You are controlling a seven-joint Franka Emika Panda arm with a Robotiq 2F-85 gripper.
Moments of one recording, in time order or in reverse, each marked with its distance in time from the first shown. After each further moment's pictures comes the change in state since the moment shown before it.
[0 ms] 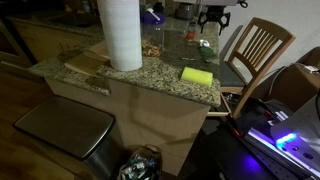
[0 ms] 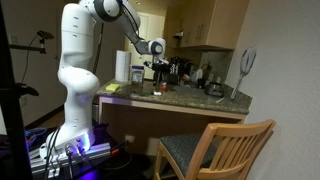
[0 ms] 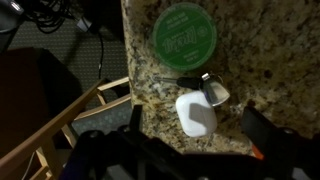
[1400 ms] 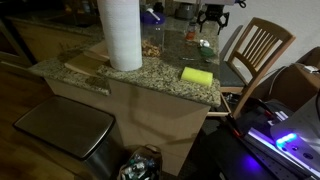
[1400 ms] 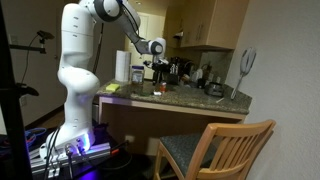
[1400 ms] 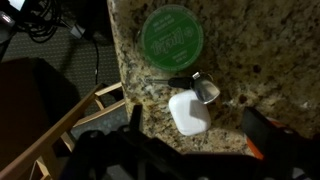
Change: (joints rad) arm 0.000 0.001 0.000 0.004 0.025 0.017 0.051
